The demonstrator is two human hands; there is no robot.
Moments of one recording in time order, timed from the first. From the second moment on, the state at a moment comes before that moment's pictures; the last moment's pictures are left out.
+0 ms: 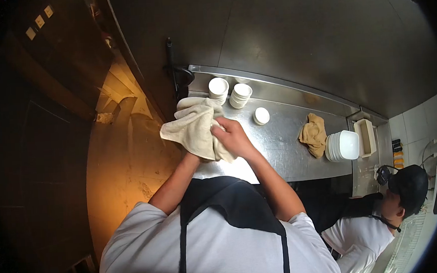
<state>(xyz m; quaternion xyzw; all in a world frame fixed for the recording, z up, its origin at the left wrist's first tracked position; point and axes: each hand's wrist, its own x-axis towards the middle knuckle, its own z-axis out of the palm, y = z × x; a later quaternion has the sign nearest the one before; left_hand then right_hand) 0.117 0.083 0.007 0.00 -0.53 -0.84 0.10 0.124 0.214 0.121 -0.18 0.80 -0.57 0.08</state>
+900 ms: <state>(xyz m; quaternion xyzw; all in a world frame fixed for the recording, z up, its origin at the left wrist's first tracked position) 0.104 0.094 0.045 0.06 -0.79 -0.61 0.04 0.110 0.240 0.092 -0.04 0.87 -0.49 0.00</state>
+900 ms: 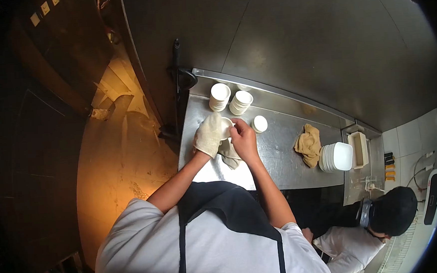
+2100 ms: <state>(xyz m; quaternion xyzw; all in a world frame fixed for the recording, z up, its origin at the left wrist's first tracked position) 0.117 0.079 0.157 -0.24 -0.96 -0.12 0.11 0.054 0.371 -0.030 -0.12 0.94 -0.15 -0.27</state>
